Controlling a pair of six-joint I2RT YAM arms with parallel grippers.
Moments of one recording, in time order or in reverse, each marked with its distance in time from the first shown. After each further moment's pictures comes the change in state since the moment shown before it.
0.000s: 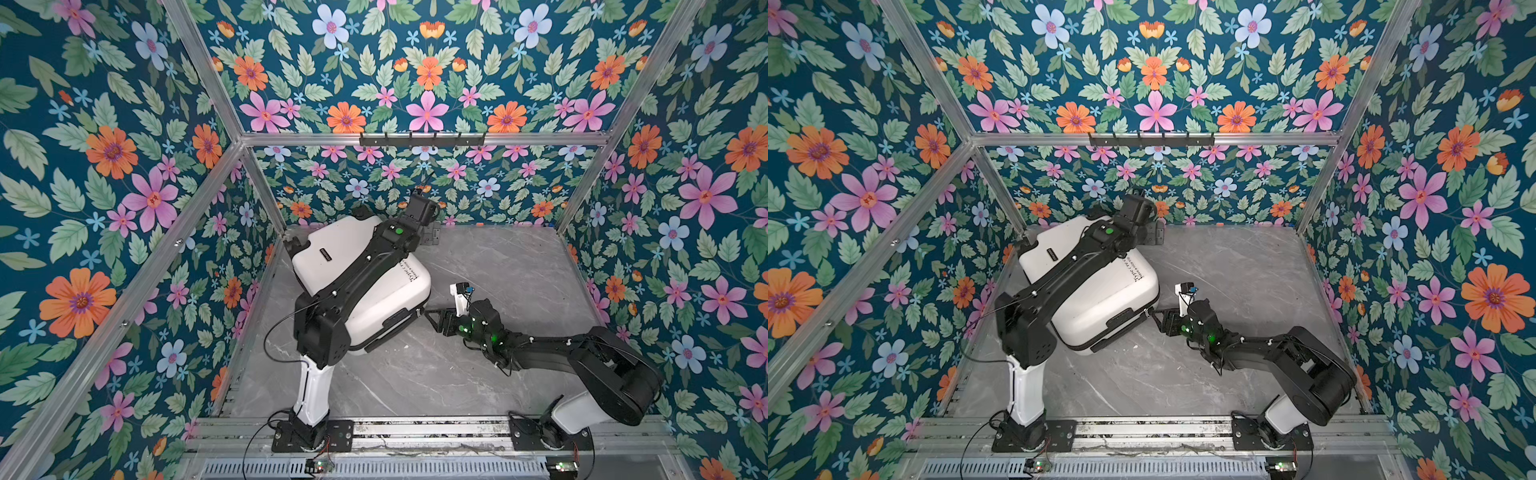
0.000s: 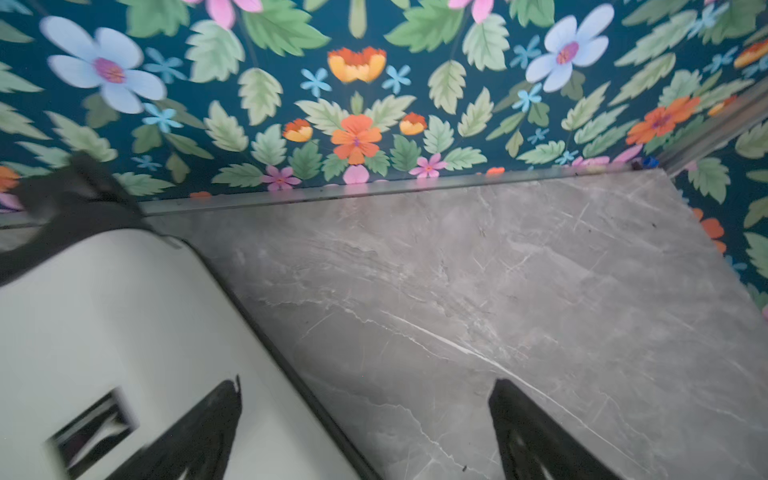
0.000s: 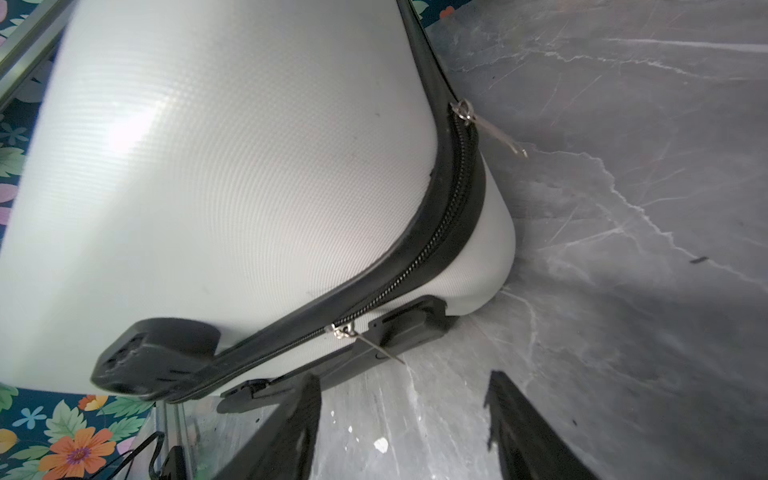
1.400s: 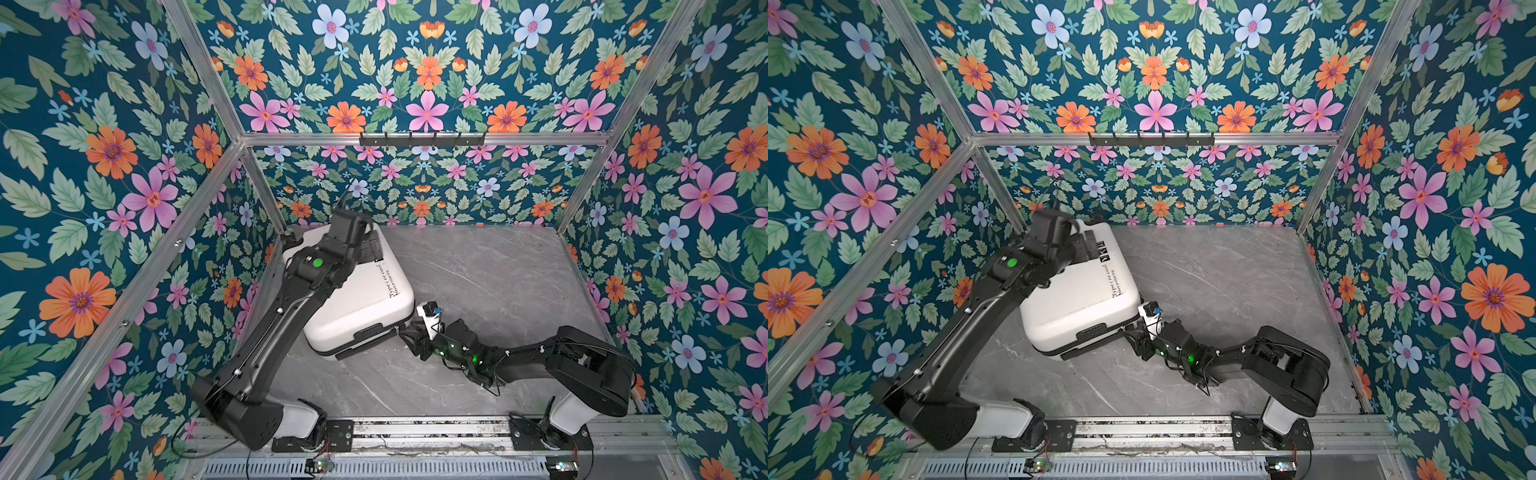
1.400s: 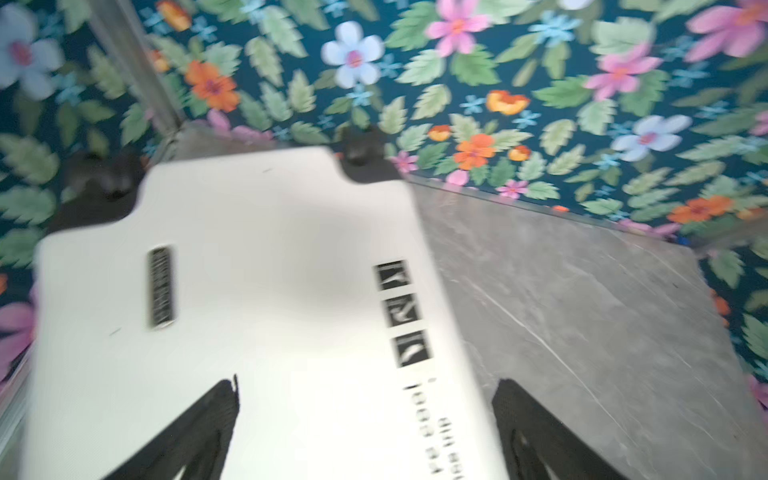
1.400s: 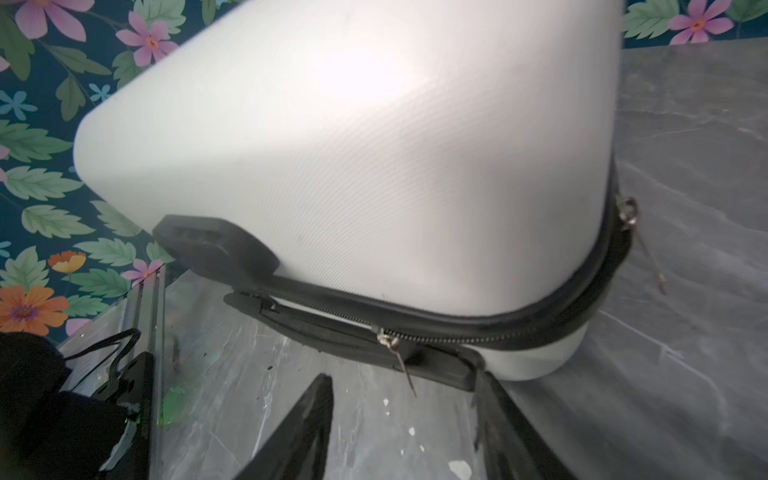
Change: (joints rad) left arm 0.222 -0.782 -0.656 -0.100 -0.061 -0.216; right arm 0.291 0.134 0.034 0.192 0.166 -0.295
